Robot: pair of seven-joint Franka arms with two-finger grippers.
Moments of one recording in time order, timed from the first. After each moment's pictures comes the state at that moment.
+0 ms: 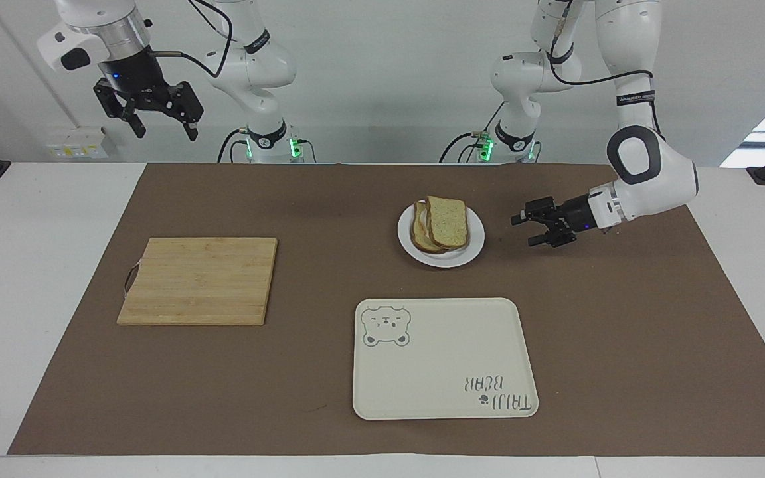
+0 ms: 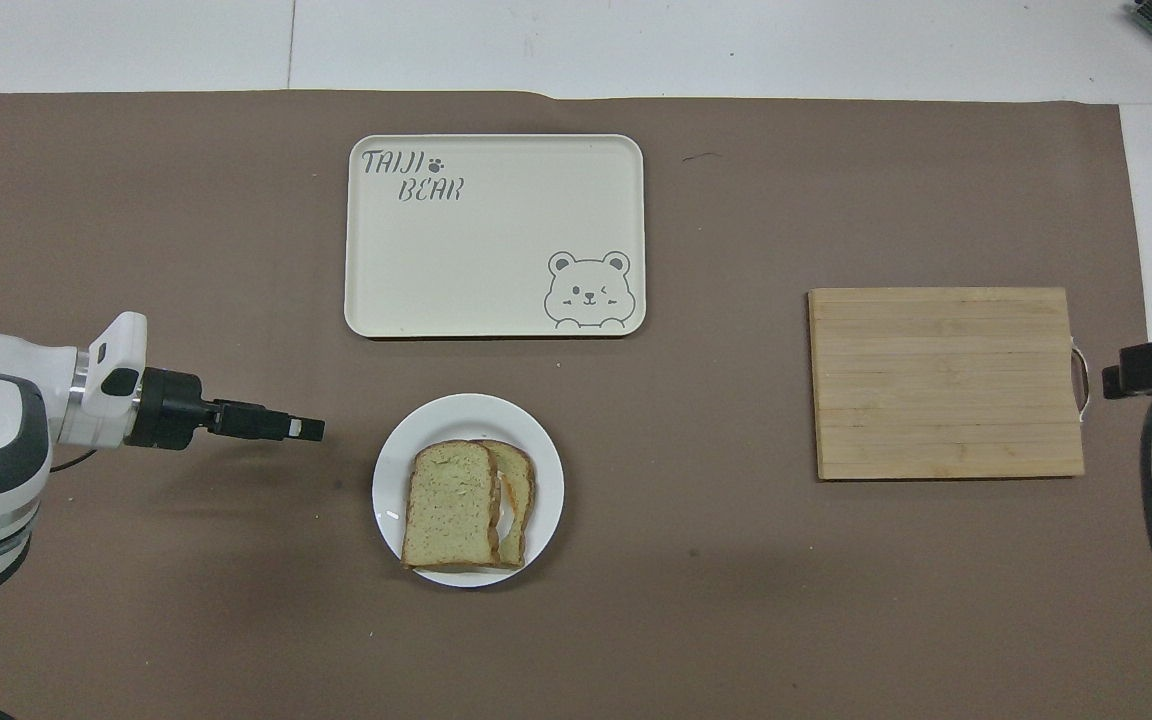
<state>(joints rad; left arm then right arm) -0.01 0.08 0.05 -2.24 -0.93 1.88 0.77 0.09 -0.10 -0.10 -1.51 -0.01 1.40 0.07</state>
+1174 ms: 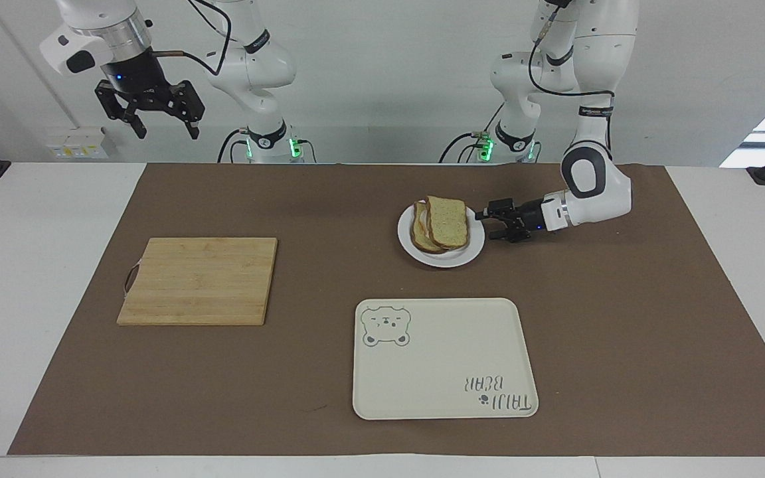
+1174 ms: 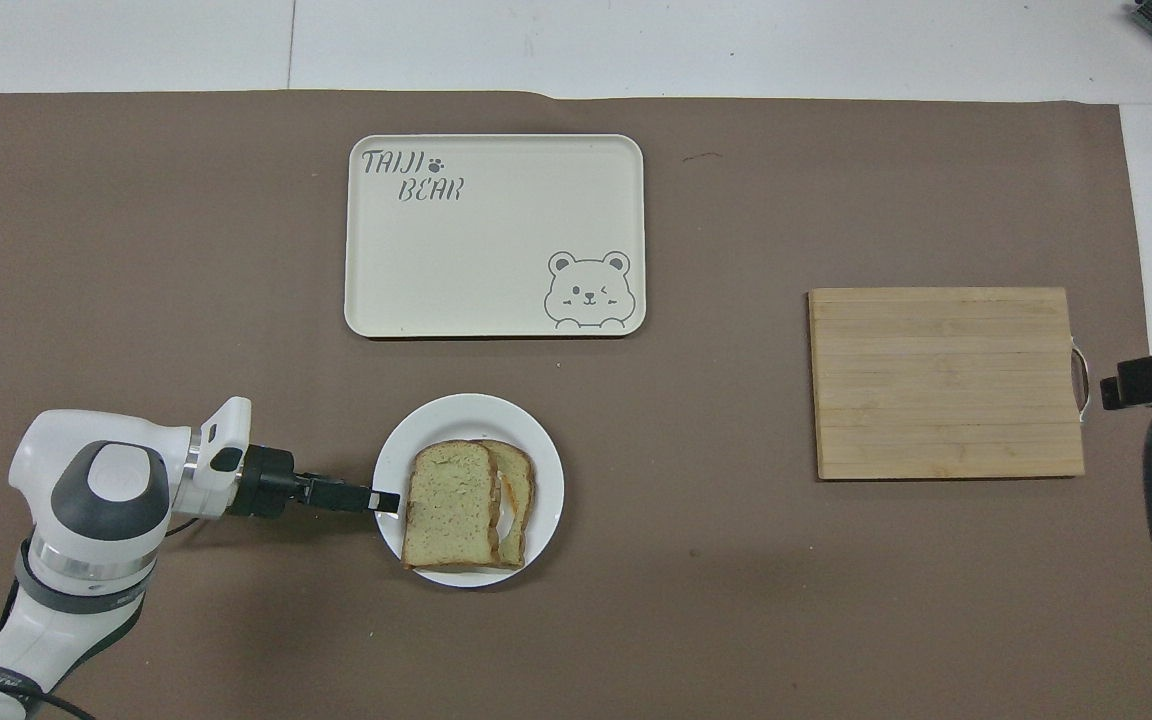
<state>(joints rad) -0.11 0.11 0.04 -2.44 -1.09 1.94 0.91 0.08 -0.11 -0.10 -1.54 -0.01 1.40 0.01</state>
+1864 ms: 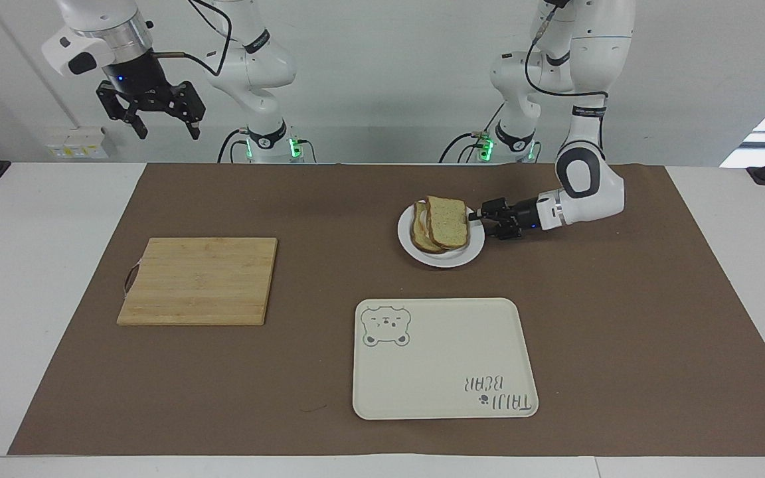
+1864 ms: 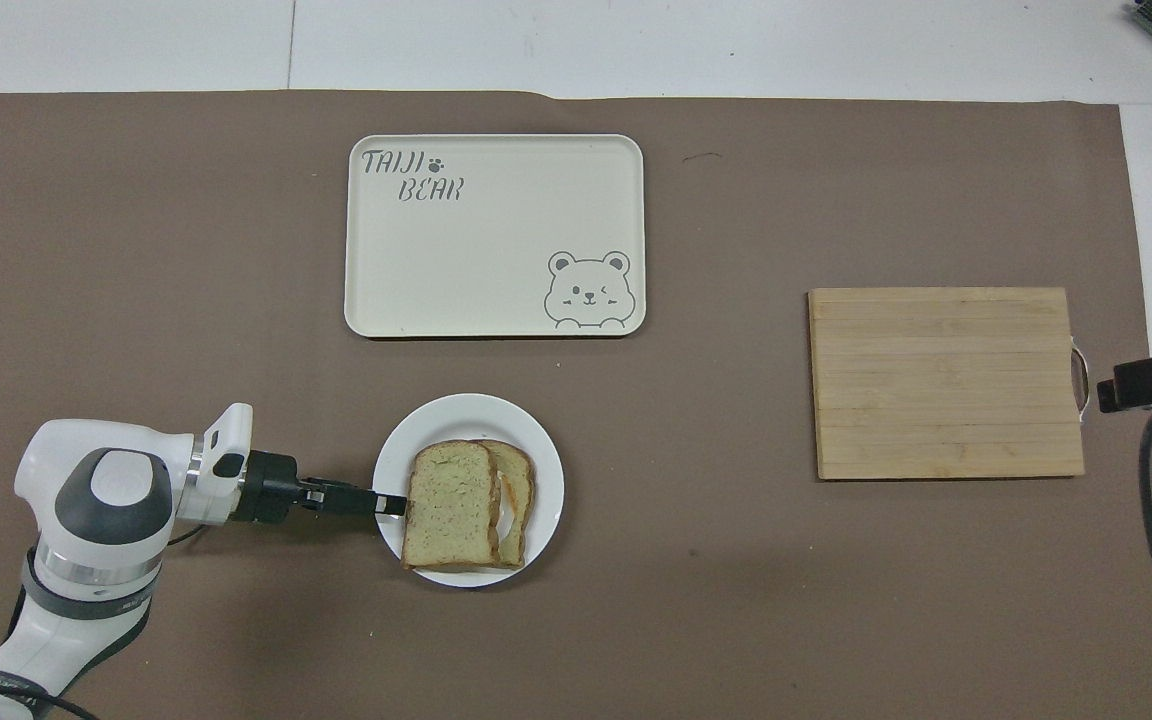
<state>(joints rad) -0.11 0.11 0.04 -2.46 -1.13 1.94 0.93 0.08 -0.11 -0.10 -1.54 -0.01 1.40 0.01</state>
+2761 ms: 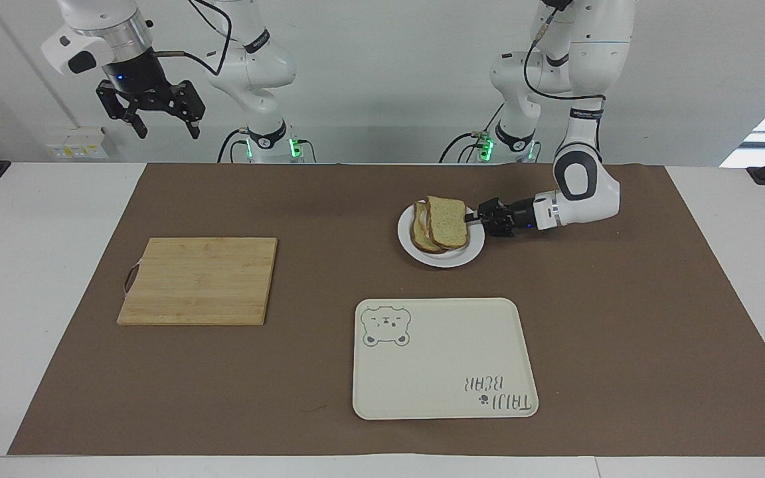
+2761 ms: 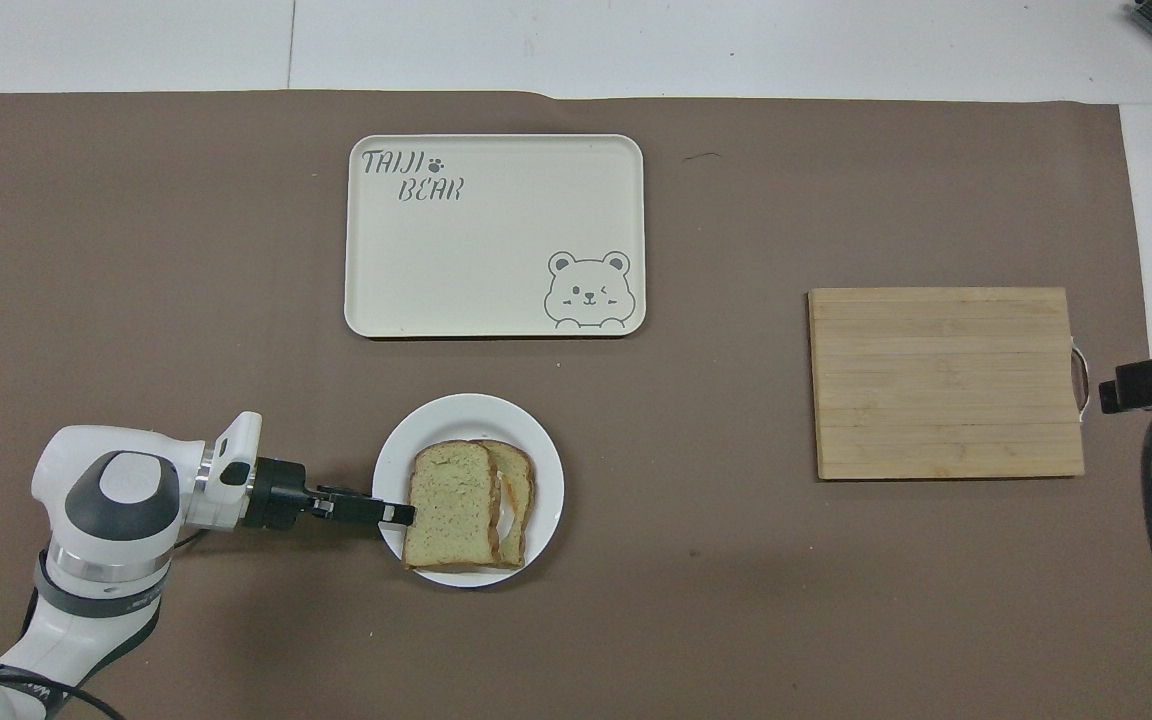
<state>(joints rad) -0.11 0.15 0.05 -2.46 -1.17 1.89 1.00 0.08 -0.11 -0.10 -1.54 -0.01 1.40 0.01</state>
